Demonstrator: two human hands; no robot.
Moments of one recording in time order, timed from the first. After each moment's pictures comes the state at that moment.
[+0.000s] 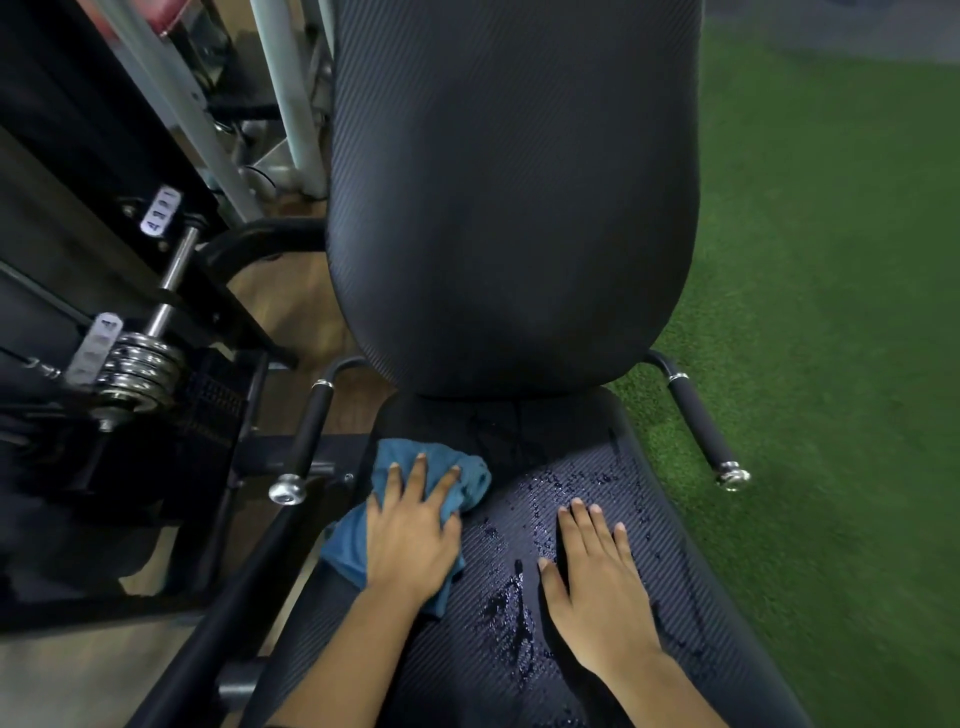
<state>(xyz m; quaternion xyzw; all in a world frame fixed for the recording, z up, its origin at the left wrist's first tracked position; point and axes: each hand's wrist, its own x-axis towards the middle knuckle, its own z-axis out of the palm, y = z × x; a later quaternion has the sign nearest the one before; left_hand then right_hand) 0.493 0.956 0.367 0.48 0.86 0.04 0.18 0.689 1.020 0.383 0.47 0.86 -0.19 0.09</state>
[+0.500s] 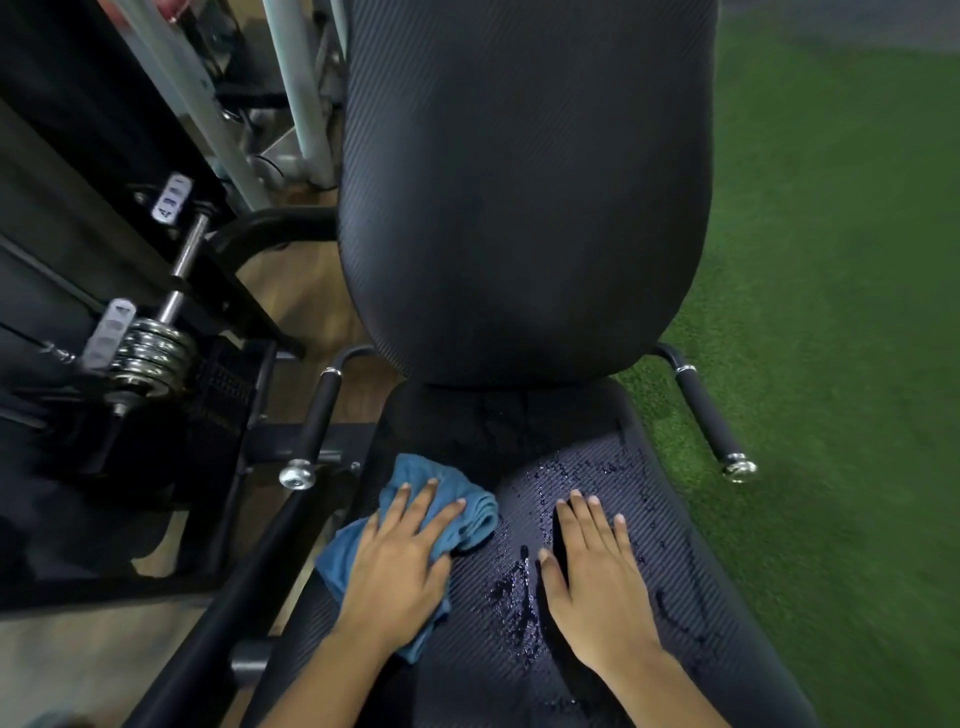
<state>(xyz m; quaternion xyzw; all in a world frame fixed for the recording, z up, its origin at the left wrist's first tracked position) 0.495 0.902 0.369 0.55 0.81 0.08 0.19 0.688 1.009 0.385 0.46 0.87 -0.19 0.06</state>
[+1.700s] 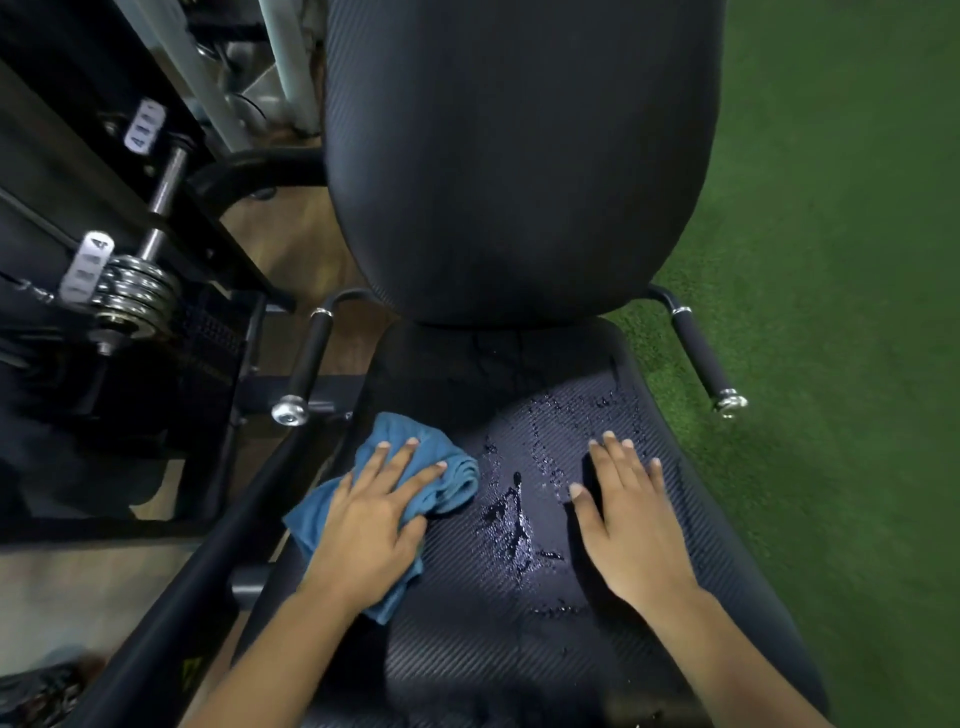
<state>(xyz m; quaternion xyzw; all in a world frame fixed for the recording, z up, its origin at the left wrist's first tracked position) 0.499 0.866 0.381 0.54 0.80 0.12 0.23 0.726 1.011 0.395 0.47 0.86 -0.18 0.04</state>
